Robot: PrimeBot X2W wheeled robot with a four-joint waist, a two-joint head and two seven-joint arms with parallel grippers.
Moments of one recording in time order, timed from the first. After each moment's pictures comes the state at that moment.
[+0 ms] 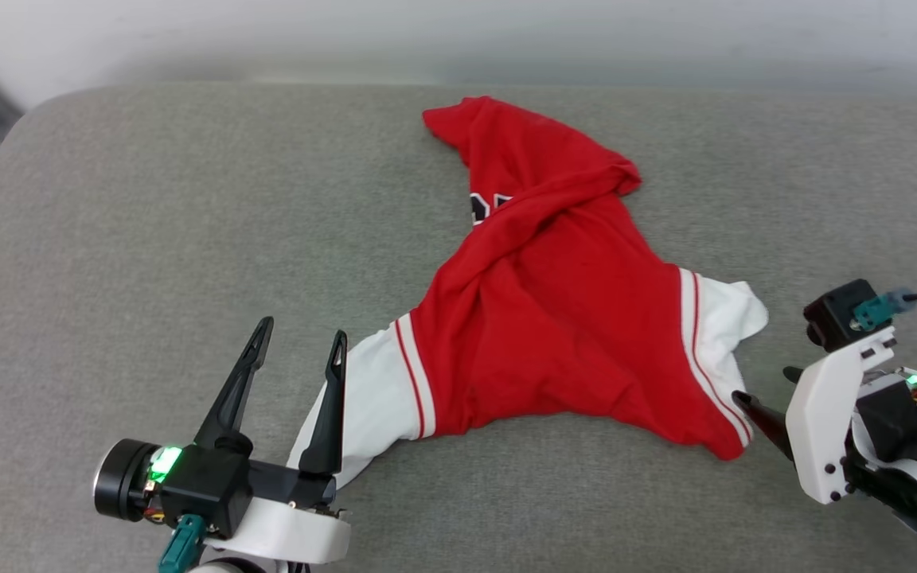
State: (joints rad) left arm -0.01 0.18 -0.21 -0.15 -0.12 0.04 -0.26; right arm -0.30 -0.50 0.29 0.06 0.51 0.13 0.75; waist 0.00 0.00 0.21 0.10
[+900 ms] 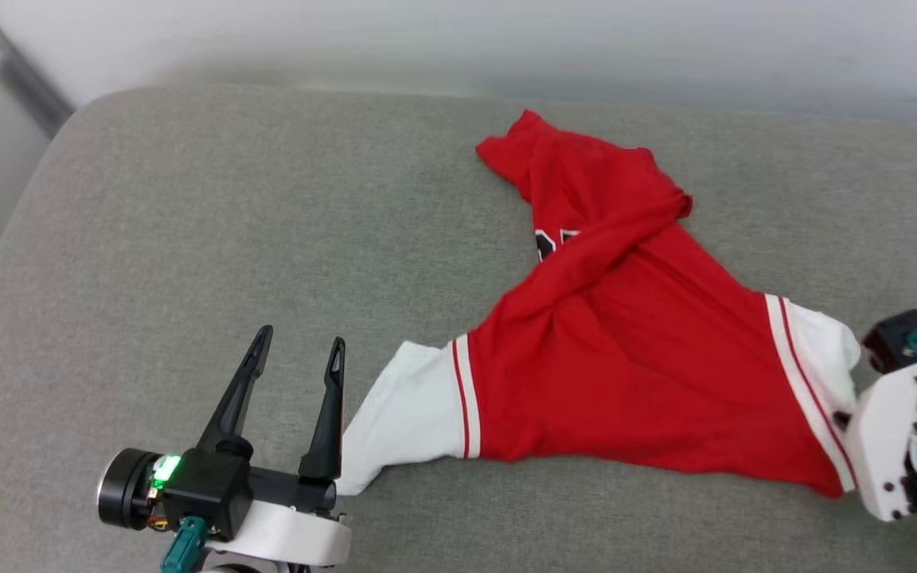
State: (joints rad) left arm 0.00 0.11 -0.16 -0.12 -0.08 -0.02 -0.26; right arm -0.32 -0.56 0.30 0.28 0.46 0.13 0.69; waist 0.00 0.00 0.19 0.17
